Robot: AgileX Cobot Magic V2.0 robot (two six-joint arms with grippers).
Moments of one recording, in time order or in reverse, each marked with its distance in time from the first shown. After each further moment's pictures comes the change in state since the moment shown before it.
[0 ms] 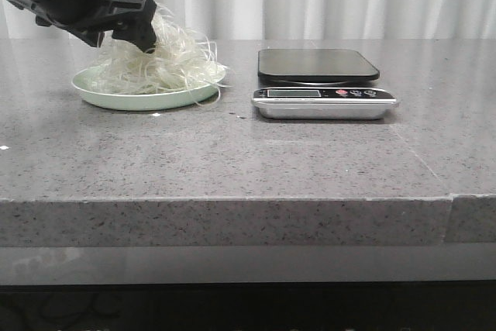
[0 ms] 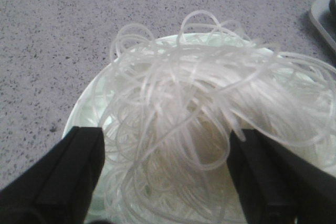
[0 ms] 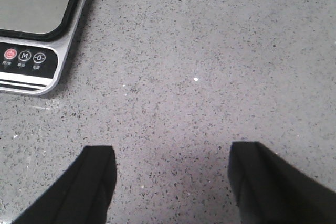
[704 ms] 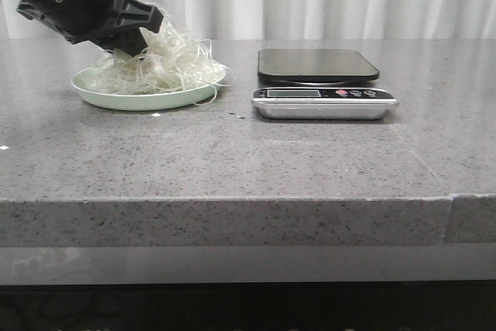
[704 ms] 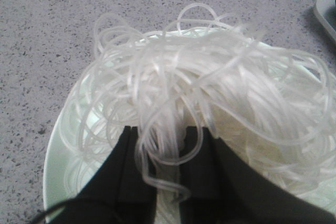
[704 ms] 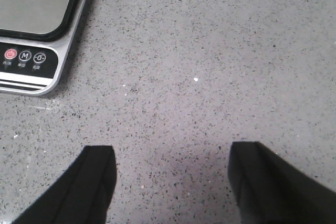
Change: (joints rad) left arm -0.004 0.025 -0.002 -0.003 -0.016 0.000; right arm 0.000 0.000 0.000 0.000 -0.002 0.000
